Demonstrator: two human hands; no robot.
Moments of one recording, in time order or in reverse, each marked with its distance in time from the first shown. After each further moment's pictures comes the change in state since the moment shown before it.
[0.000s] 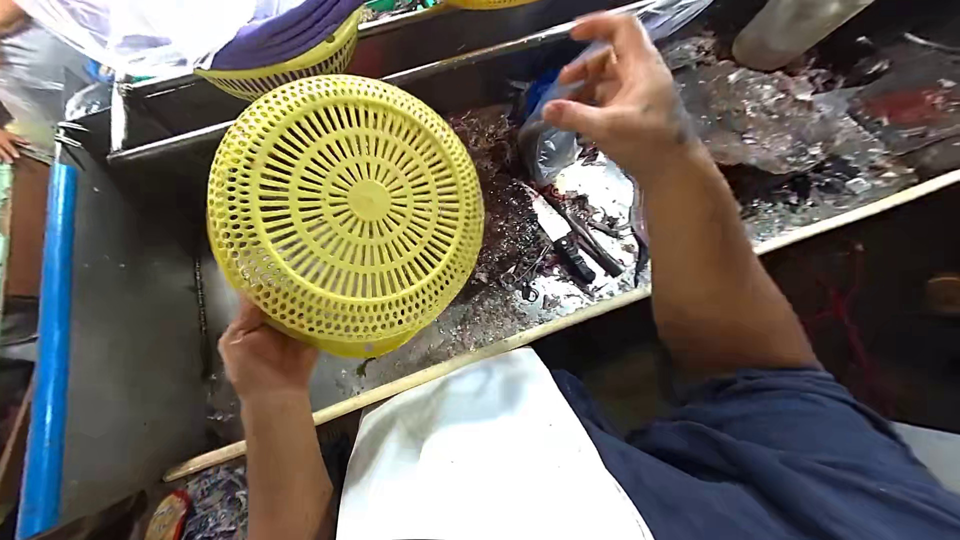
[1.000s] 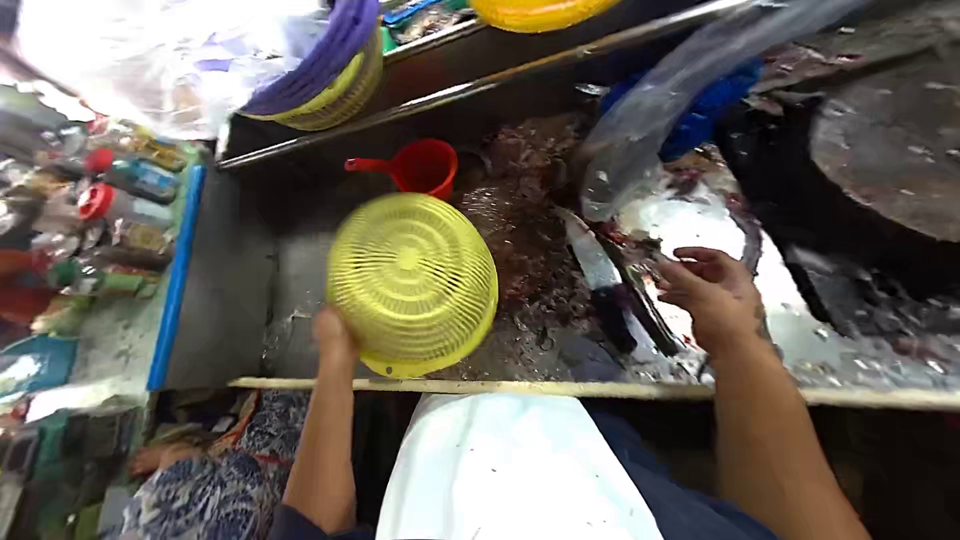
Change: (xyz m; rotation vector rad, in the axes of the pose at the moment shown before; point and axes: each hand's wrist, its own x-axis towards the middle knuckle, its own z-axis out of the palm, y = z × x) left_hand -0.009 -0.104 0.037 0.753 0.625 0.015; right_hand -0.122 0.230 -0.046 0.424 0.167 0.685
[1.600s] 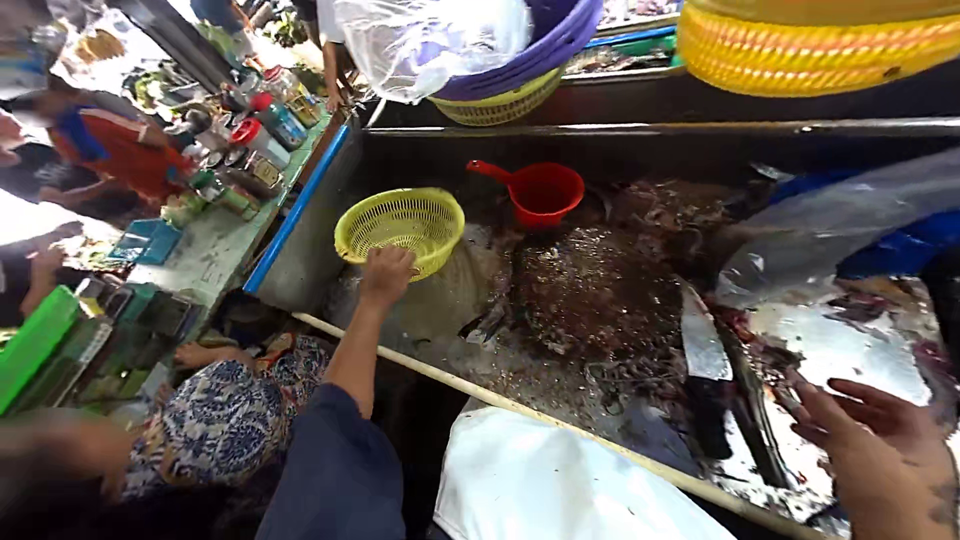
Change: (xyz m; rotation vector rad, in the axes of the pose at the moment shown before) left_hand 0.110 -0.013 -0.067 1.235 0.035 1.223; right_hand -0.016 0.002 -0.001 -0.185 -0.024 -0.092
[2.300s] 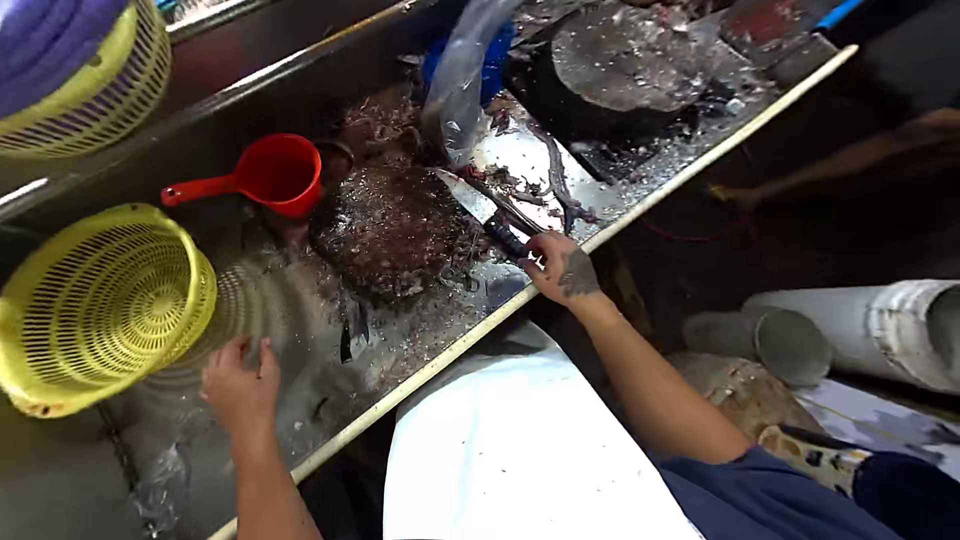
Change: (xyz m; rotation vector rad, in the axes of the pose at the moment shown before) left_hand 0.007 0.031 0.046 -0.506 -0.316 -0.075; right_hand -0.103 0.026 0.046 -0.824 0.123 -0.090
